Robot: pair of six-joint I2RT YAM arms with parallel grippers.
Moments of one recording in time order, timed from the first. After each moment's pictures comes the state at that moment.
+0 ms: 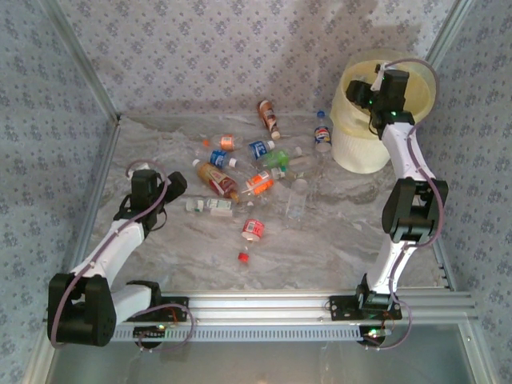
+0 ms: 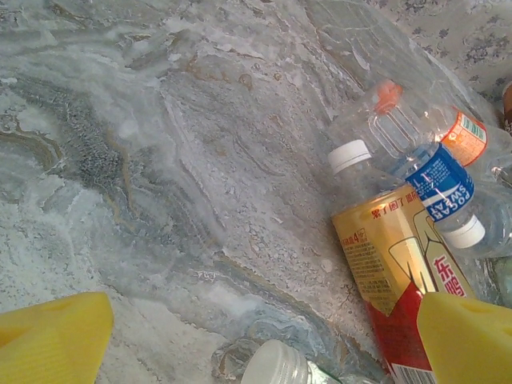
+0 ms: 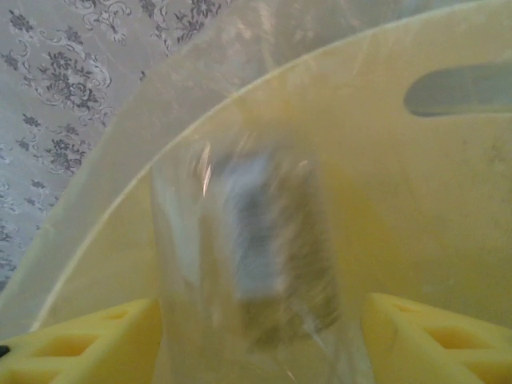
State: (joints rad) left arm -0.12 1.12 0.61 -0.13 -0.07 -0.64; right arm -0.07 1.88 1.75 -0.21 -0.16 0.25
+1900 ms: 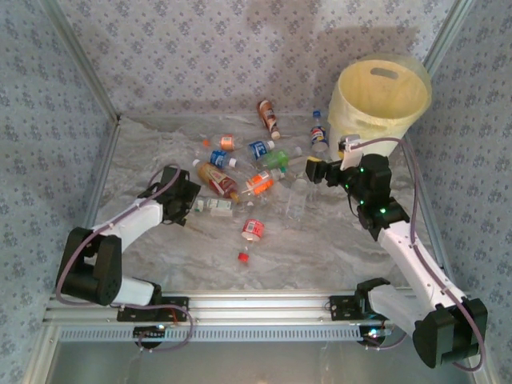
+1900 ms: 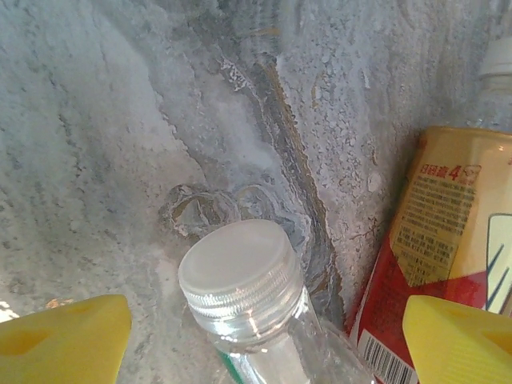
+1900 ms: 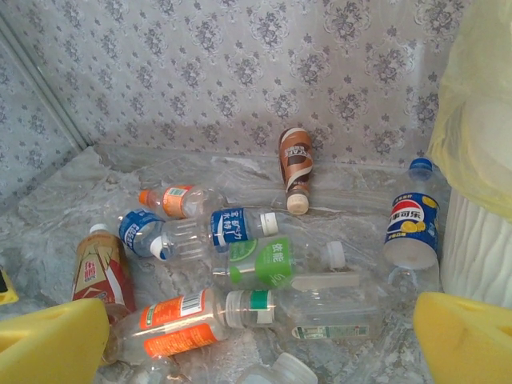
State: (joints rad) left arm -0.30 1.40 0.74 -0.34 -0.04 -1.40; right arm 0.26 0.98 0.78 -0.03 -0.19 0.13
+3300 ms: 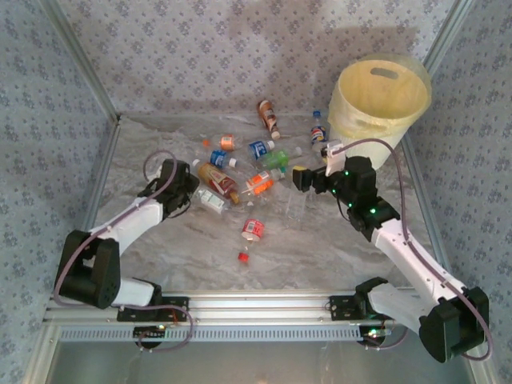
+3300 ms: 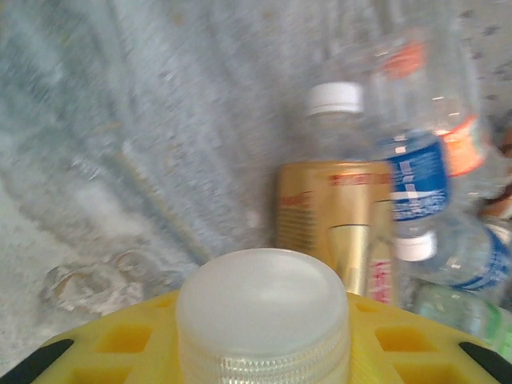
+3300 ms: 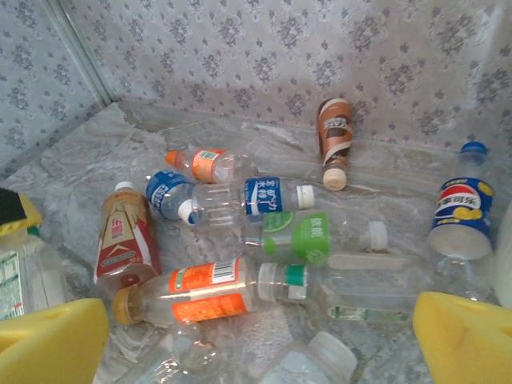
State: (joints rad) left arm -0.31 1.36 0.79 -0.21 -0.13 -1.18; right arm 0.39 1.03 0.78 -0.06 -0.15 0.10
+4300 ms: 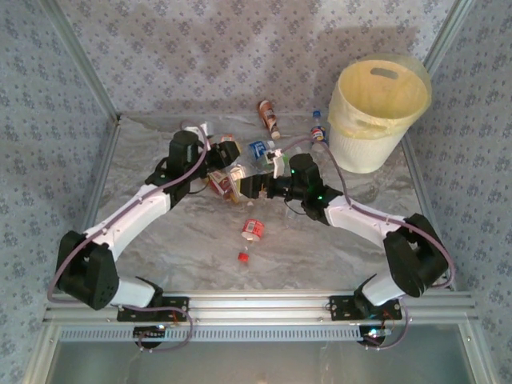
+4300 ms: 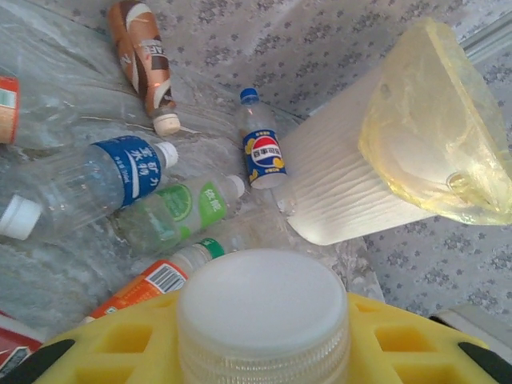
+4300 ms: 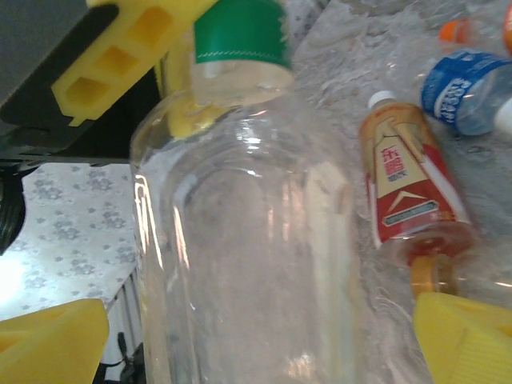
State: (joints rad) left arm -0.48 1.39 1.05 0.00 0.26 -0.77; right arm 0.65 1.50 0.88 0.32 -0.52 0.62
